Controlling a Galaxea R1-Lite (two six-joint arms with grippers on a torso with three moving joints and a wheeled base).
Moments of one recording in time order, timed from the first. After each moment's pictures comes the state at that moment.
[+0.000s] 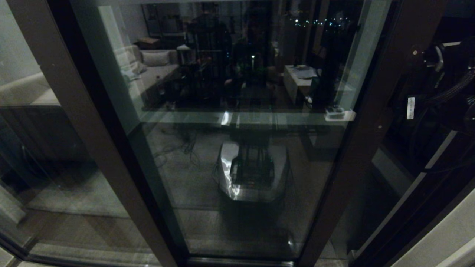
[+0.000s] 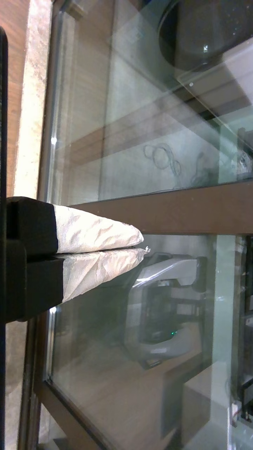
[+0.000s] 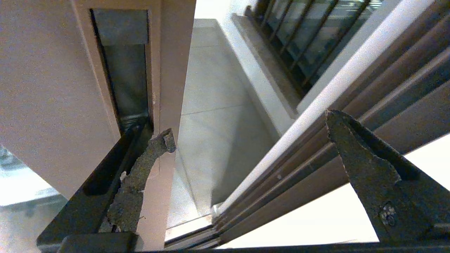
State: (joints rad) left arm 0.00 0.00 0.00 0.01 0.00 0.01; right arm 0.11 1.53 -1.17 -0.13 -0.59 -0.09
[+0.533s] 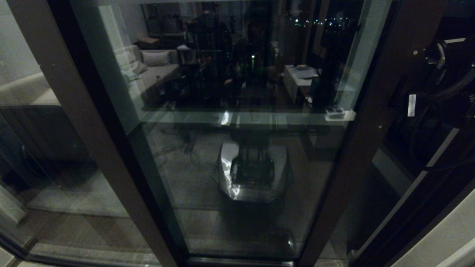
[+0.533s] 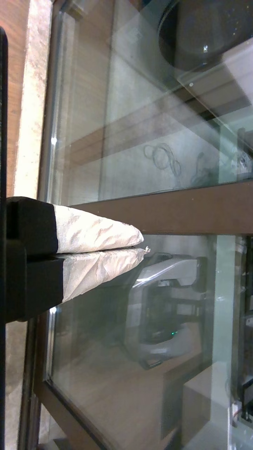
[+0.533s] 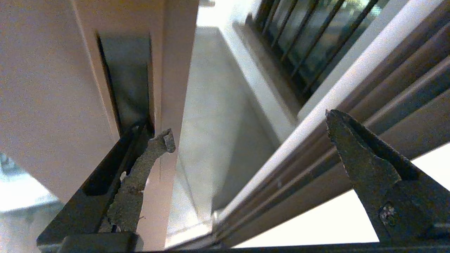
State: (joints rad) left arm 0.00 0.00 0.00 0.01 0.00 0.01; right arm 0.10 1.54 -1.17 -0.17 -0.59 -0.12
